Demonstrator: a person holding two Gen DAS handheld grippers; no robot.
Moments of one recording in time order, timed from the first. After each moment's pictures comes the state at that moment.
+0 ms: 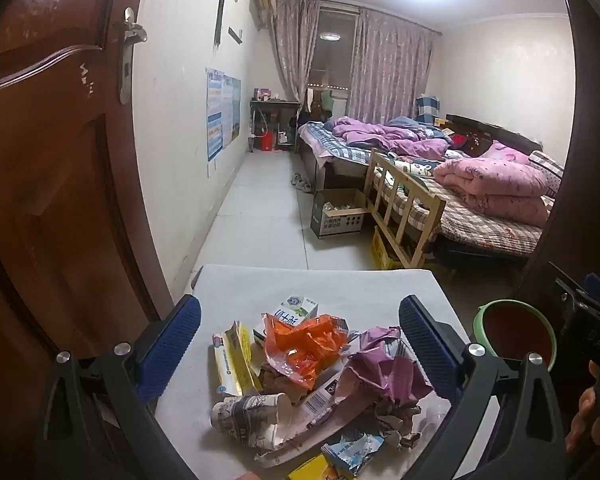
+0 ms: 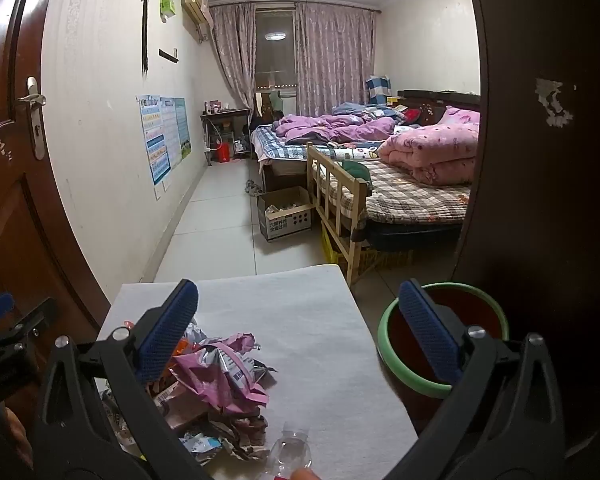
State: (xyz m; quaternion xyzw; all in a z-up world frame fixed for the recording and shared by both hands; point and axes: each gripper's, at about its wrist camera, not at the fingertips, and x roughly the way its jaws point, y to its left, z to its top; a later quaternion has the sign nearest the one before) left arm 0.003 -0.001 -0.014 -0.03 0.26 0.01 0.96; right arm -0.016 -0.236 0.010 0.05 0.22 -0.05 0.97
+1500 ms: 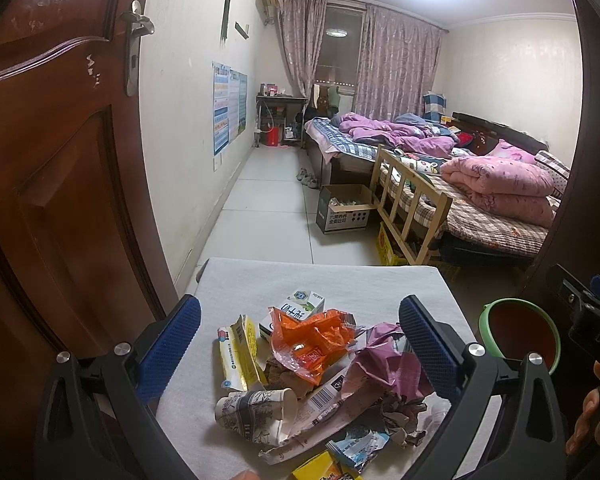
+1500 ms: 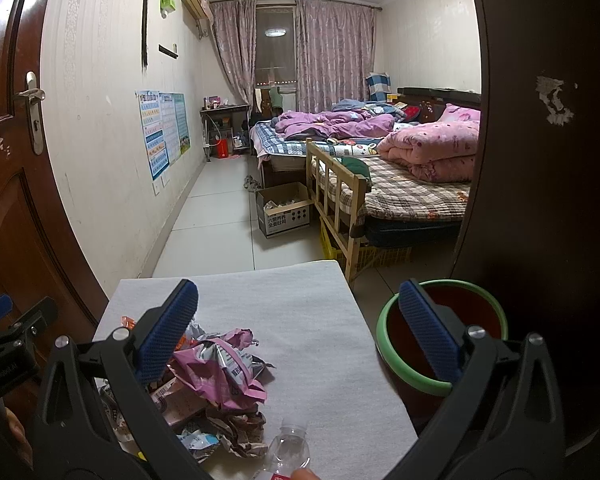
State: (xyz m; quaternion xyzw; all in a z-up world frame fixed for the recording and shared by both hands) left arm -0.008 0.010 -0.024 -0.04 0.27 0.01 0.96; right arm -0.017 -0.240 0.011 0.04 0.23 -0.05 0.97
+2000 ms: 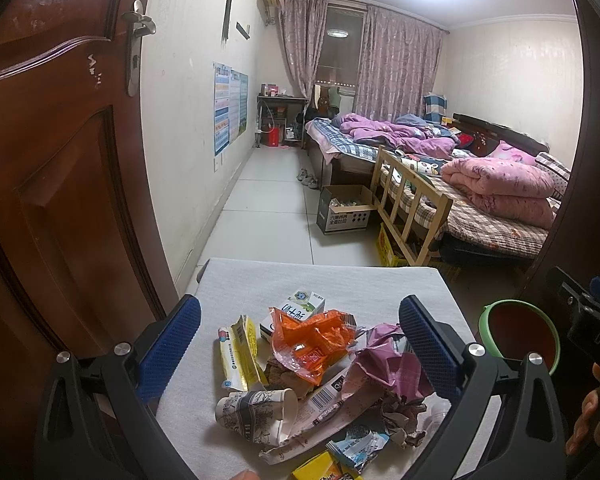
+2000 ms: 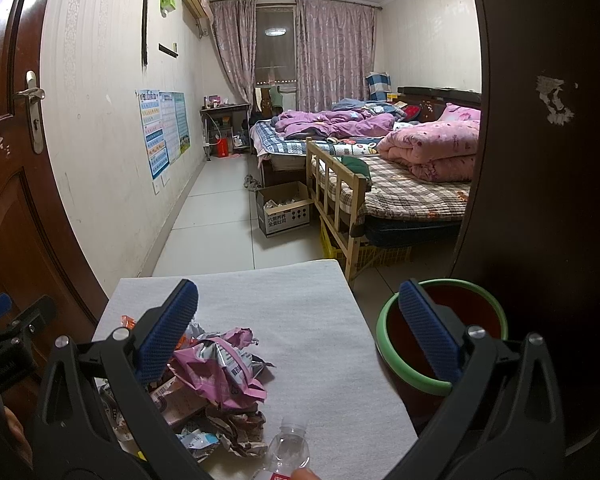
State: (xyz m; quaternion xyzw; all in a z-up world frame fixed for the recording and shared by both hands) left arm 0.003 0.009 -0.018 -0.04 0.27 0.01 0.96; right arm -0.016 -0.240 0.009 0.04 0.23 -0.05 0.97
